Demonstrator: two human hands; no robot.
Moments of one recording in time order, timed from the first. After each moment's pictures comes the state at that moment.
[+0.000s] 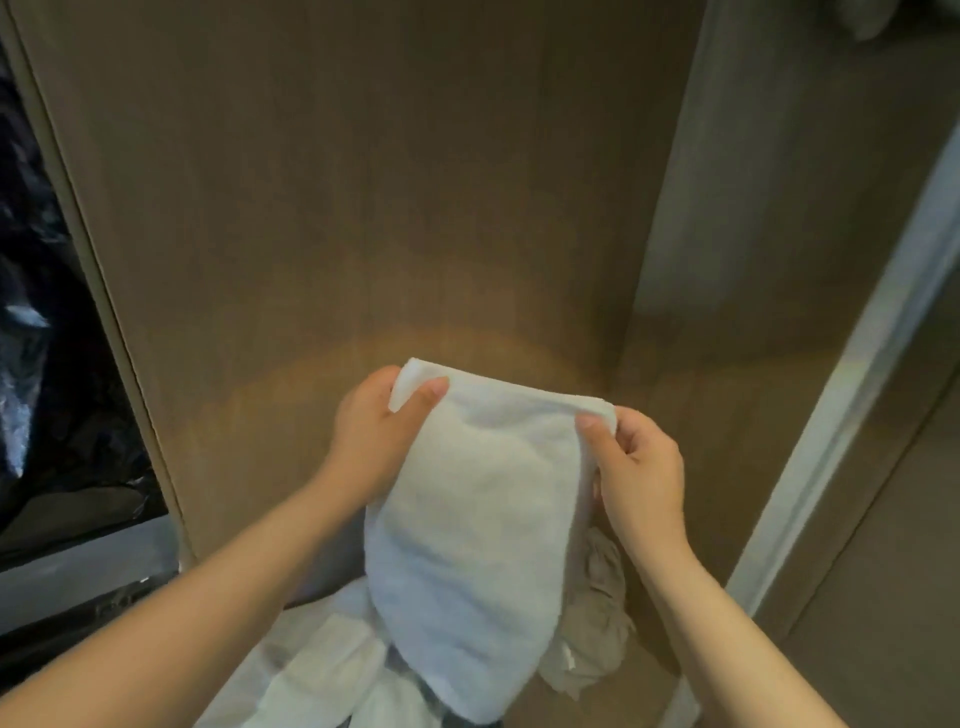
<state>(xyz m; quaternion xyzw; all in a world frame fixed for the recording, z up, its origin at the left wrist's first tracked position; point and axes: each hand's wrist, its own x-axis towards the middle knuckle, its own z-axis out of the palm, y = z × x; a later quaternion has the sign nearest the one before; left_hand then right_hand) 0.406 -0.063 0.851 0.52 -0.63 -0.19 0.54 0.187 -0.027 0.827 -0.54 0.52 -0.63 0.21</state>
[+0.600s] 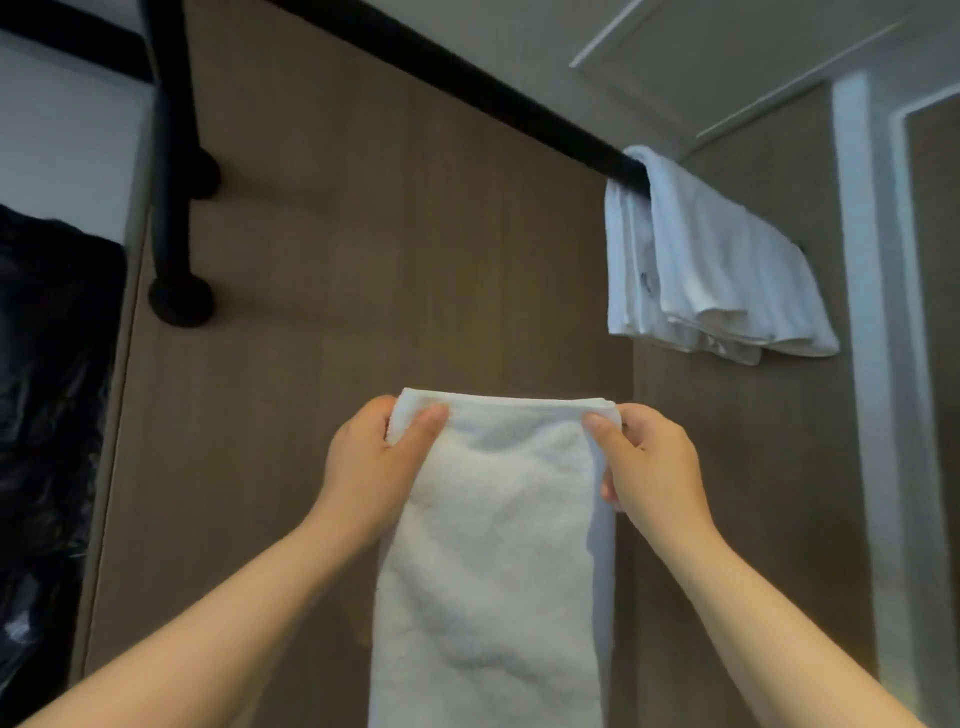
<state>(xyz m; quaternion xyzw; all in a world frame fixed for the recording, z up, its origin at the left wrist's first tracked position) 0.350 -0.060 1.074 0.43 -0.61 -0.02 0.67 0.120 -0.083 1.072 -0.63 0.38 -0.67 0.04</state>
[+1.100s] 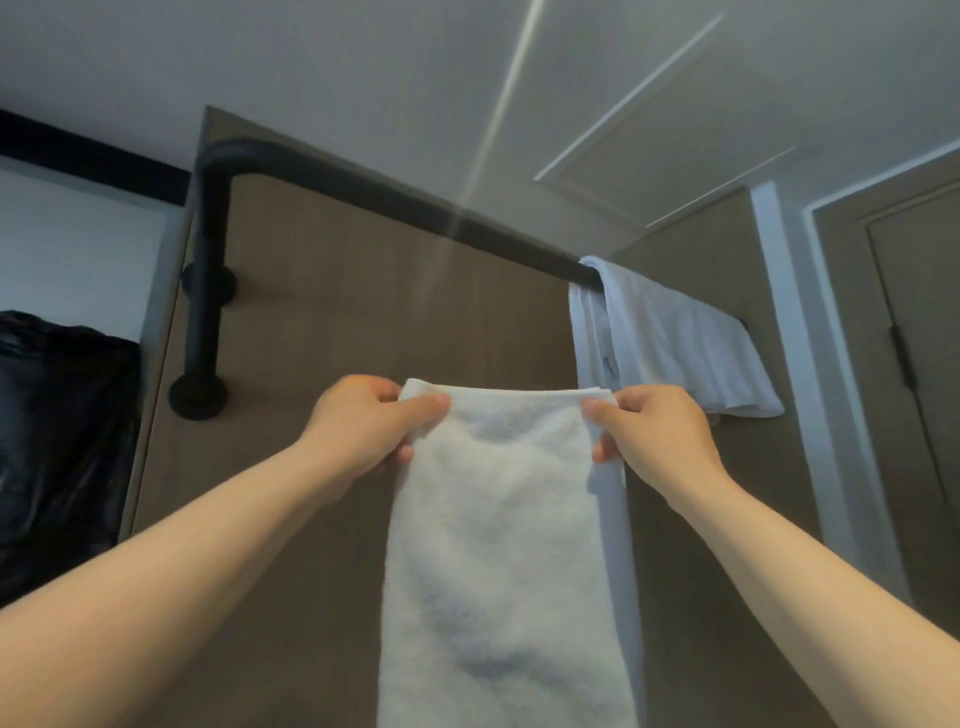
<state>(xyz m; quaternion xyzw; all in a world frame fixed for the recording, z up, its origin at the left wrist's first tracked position) 0.358 0.000 1.178 0.46 -0.65 -0.06 0.60 0.106 -0.013 1.161 -0.62 0.45 -0.63 -0.03</state>
